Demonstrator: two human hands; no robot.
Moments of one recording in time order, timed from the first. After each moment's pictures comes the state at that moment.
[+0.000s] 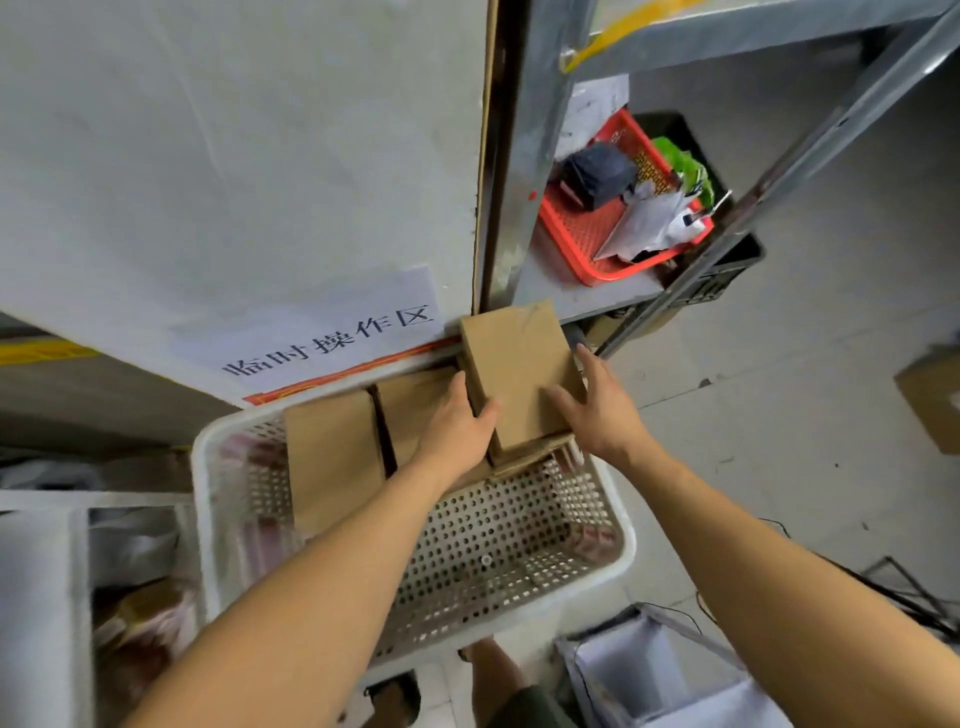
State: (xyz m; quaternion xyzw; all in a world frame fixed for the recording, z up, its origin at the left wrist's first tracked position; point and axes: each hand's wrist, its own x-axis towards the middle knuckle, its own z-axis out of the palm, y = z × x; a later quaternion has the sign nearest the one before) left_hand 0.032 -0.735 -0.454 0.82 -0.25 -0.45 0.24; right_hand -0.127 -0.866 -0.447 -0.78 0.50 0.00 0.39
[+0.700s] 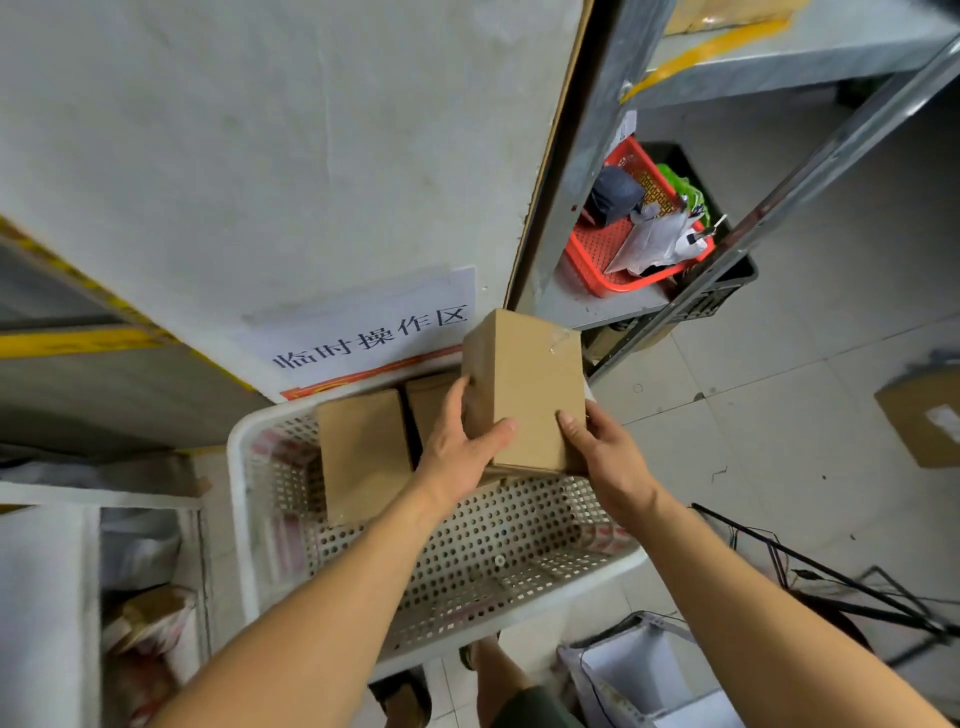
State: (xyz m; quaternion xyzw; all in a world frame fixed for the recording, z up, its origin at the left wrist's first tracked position) left_hand 0.047 -0.658 -0.439 0.73 -0.20 -0.48 0.45; right_hand -0.130 -0.779 -0.441 -0.51 0.50 -0.14 0.69
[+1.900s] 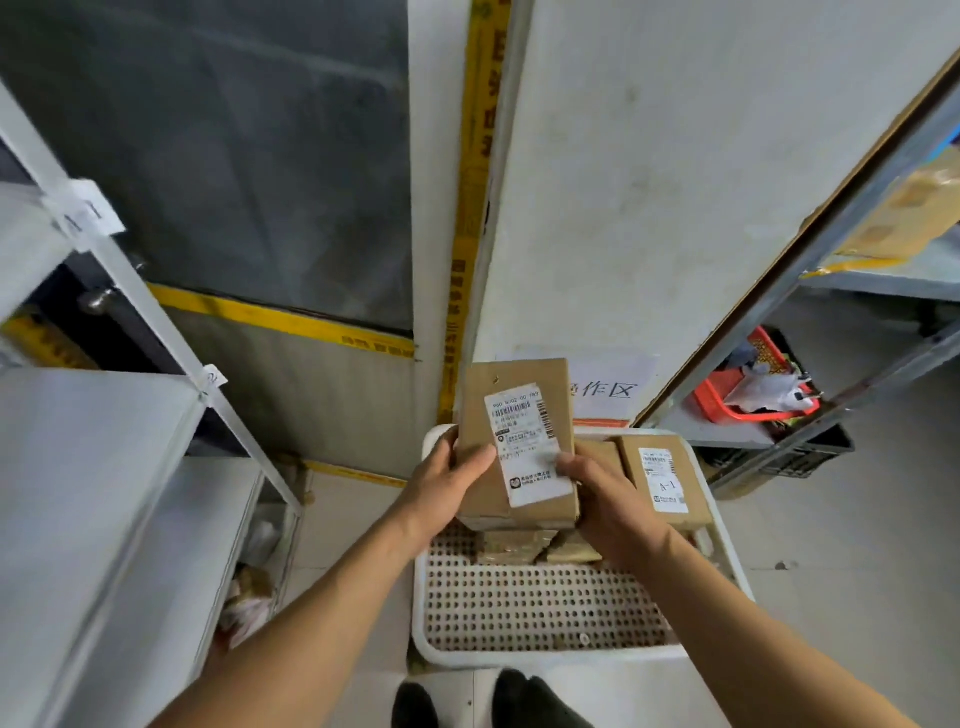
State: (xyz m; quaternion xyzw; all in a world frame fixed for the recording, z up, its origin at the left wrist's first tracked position) left_hand 0.154 -0.375 -0.328 0.67 -0.15 -0.43 0.59; right_hand 0.003 -0.551 -0.310 -0.54 0.30 -0.03 0.79
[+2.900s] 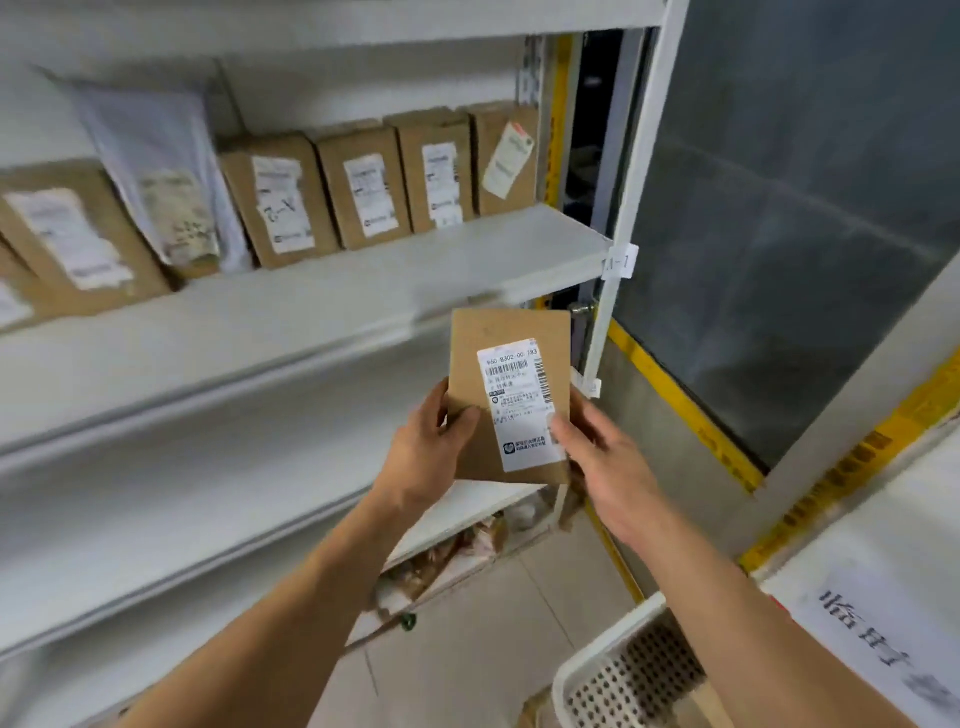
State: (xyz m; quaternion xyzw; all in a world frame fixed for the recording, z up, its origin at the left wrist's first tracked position) left_hand 0.059 -0.144 -0.199 0.79 0.18 0.13 0.57; right_hand 0.132 -0.354 -0.200 -0.68 -0.15 0.20 0.69
